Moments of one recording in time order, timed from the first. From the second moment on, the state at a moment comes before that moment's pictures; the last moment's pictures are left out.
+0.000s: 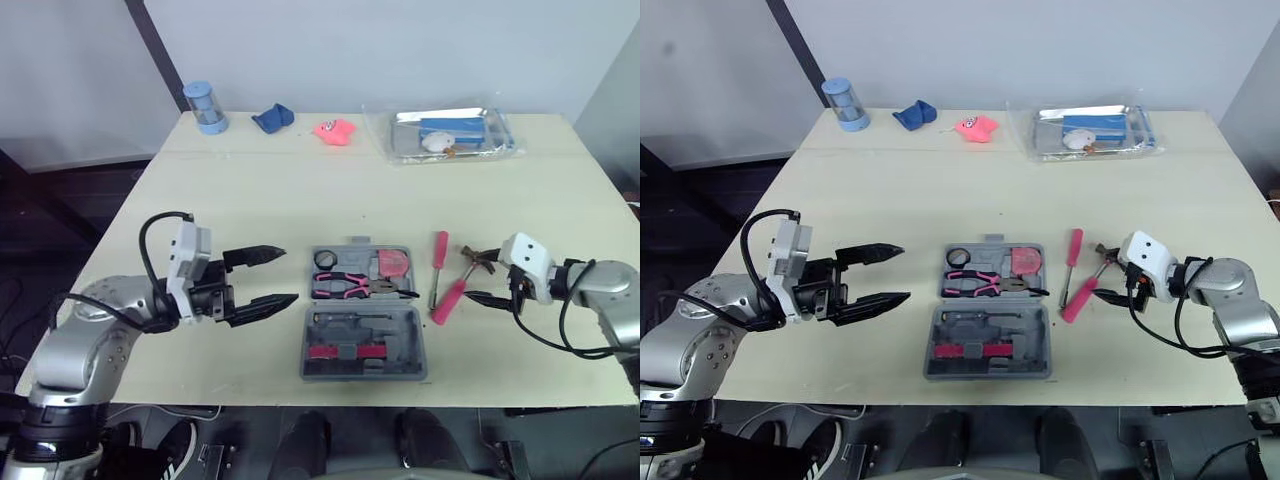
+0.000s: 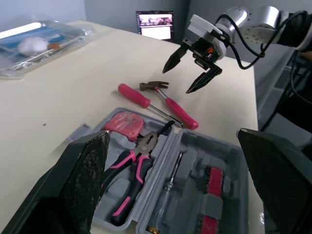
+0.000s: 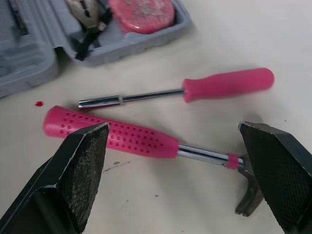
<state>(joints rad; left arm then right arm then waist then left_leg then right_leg) -0.10 0.79 0.23 -0.29 -0.71 0.44 -1.17 -0.37 -0.78 0.07 0.19 0.17 0.22 1.02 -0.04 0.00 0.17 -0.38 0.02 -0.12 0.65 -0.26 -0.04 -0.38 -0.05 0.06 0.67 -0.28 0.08</state>
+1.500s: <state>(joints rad) -0.14 0.78 0.23 -0.33 -0.73 0.45 -1.12 -0.38 -0.10 -0.24 0.00 0.18 0.83 -0.06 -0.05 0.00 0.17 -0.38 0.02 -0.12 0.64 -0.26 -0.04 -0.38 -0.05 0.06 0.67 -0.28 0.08</state>
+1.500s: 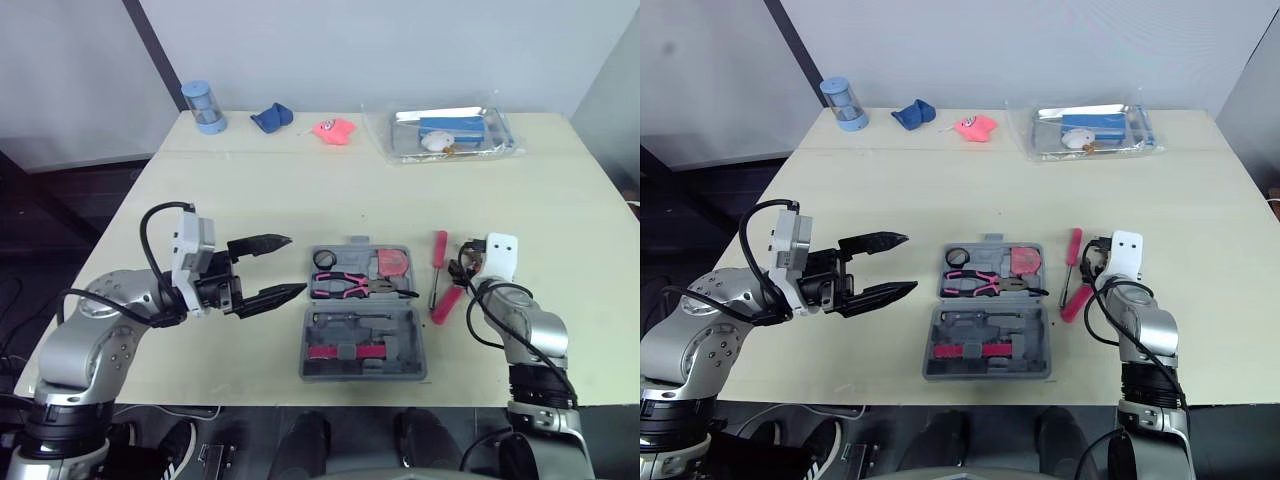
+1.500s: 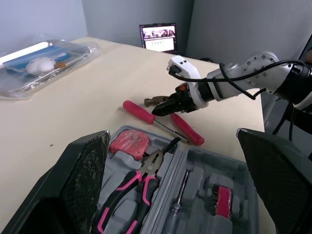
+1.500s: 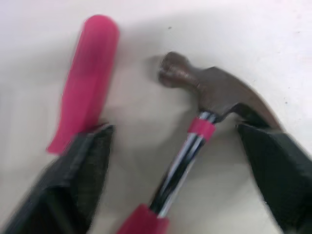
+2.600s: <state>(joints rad) -0.11 0.87 0.18 -0.36 -0.77 0.43 -1.39 0.10 -0.31 -0.12 -0.57 0.31 1.05 0.21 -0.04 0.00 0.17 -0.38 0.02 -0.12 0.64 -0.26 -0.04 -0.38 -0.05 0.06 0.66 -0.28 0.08</state>
